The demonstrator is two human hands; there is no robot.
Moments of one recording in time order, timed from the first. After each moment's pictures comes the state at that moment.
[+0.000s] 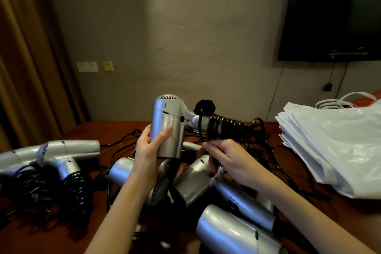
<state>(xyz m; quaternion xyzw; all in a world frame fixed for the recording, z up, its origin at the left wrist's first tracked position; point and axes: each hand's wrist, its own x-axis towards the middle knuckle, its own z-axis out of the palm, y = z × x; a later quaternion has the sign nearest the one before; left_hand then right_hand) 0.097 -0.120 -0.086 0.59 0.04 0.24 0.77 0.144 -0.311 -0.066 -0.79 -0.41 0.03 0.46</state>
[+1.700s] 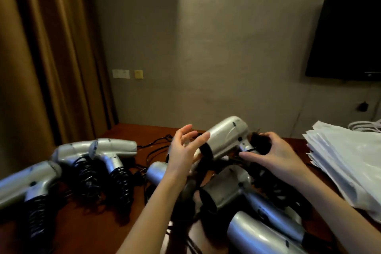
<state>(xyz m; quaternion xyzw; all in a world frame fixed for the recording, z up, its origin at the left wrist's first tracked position) 0.082 -0.126 -0.064 0.61 0.08 0.23 0.75 0.155 -0.328 -0.042 -0.86 -0.24 -0.09 0.45</state>
